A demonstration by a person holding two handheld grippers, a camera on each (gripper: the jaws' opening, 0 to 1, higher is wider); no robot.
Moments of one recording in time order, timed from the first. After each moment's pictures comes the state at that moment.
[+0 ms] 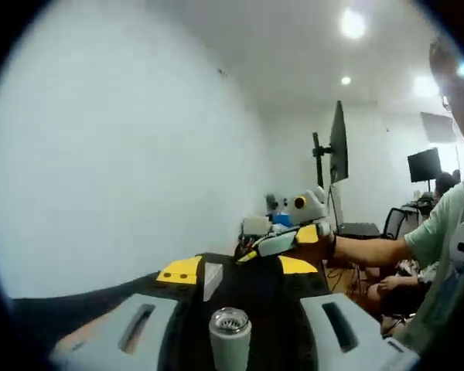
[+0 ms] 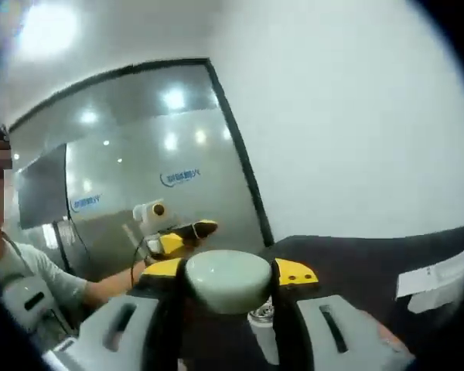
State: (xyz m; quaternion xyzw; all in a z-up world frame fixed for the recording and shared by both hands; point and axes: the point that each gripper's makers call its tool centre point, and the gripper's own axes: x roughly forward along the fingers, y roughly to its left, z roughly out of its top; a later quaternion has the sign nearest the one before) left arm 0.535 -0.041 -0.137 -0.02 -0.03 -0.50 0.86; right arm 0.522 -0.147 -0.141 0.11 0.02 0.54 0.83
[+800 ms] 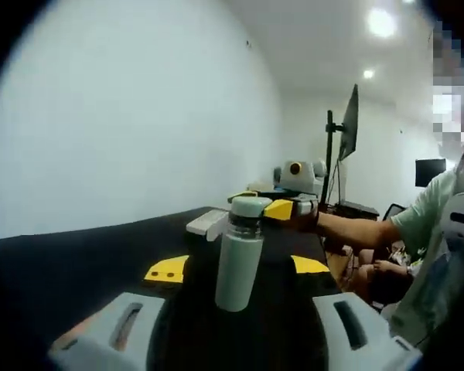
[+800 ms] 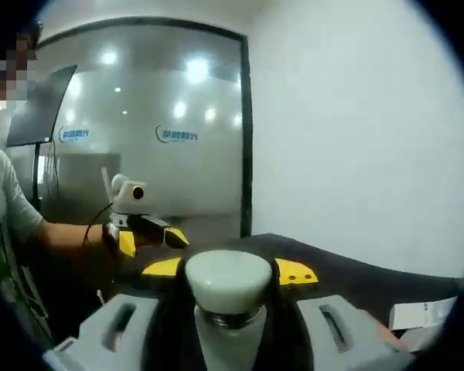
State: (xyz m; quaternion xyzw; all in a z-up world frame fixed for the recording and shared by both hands) left arm 0.528 -0.002 -0.250 -0.04 0.06 -0.50 0.86; right arm 0.565 -0.097 -0.216 -0.01 -0.01 0.53 0.85
